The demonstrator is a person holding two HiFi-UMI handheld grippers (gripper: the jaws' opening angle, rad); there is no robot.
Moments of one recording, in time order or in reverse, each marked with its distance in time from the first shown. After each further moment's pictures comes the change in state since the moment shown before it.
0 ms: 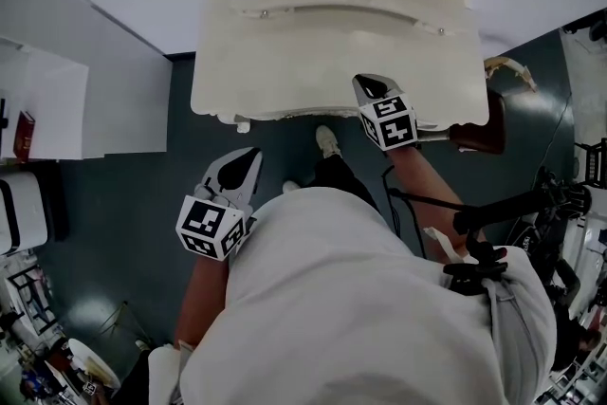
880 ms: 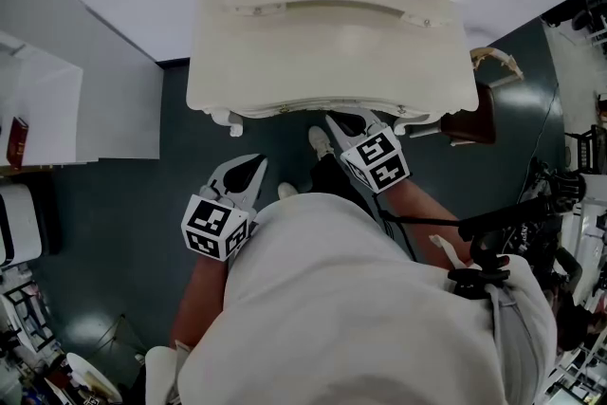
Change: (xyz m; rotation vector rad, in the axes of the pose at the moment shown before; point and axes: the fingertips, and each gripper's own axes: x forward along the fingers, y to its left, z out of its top) left arm -0.026 -0.027 -0.041 0.021 0.044 -0.093; right arm -0.071 0.128 -0.016 -0.078 -0.042 0.177
